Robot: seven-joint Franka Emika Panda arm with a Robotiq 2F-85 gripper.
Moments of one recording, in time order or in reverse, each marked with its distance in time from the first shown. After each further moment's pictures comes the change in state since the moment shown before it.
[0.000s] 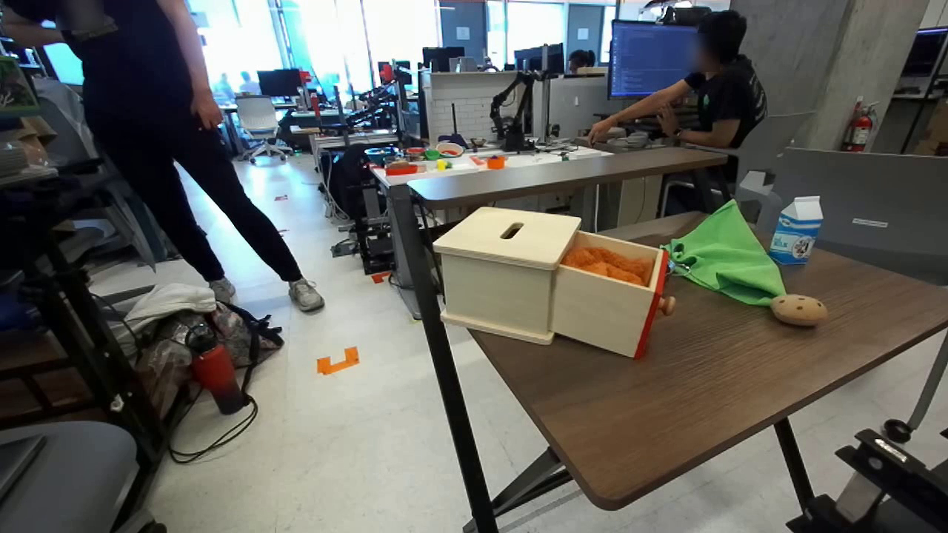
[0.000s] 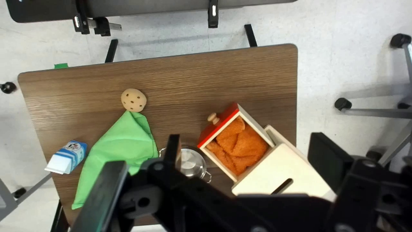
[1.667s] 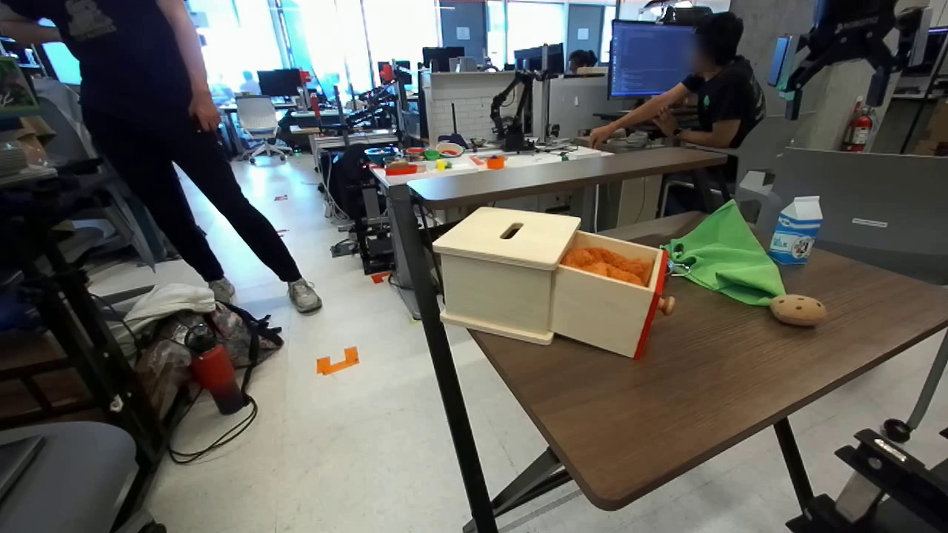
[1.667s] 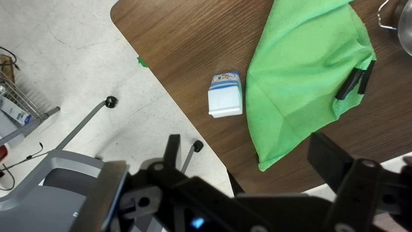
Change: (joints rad) arm -0.157 0.585 -0.346 0.307 -0.229 0.331 0.155
